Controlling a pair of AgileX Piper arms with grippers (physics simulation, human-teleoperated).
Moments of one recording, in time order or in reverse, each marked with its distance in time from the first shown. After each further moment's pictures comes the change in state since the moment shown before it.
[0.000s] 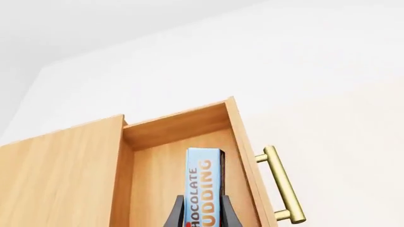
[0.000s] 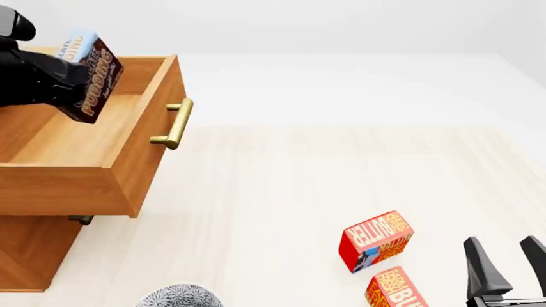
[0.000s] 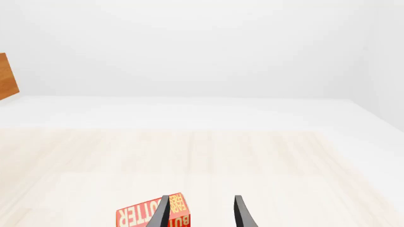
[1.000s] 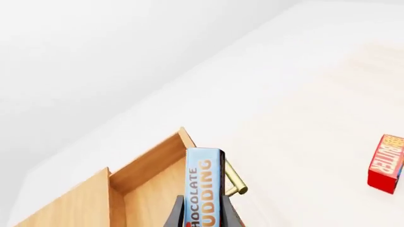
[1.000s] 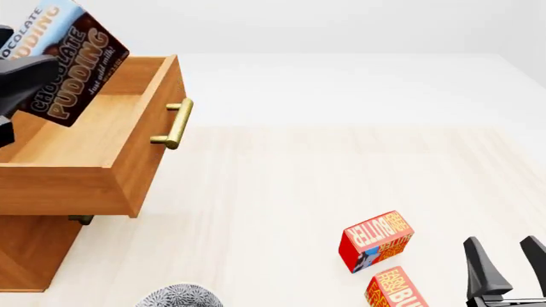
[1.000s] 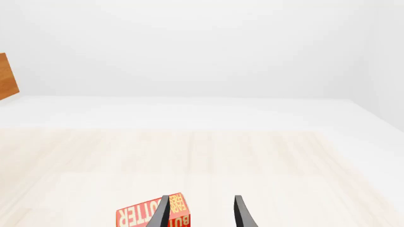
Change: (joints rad) left arm -0.281 -0.295 -0.033 0.150 0.185; right arm 0.000 0.000 0.000 0.000 0.000
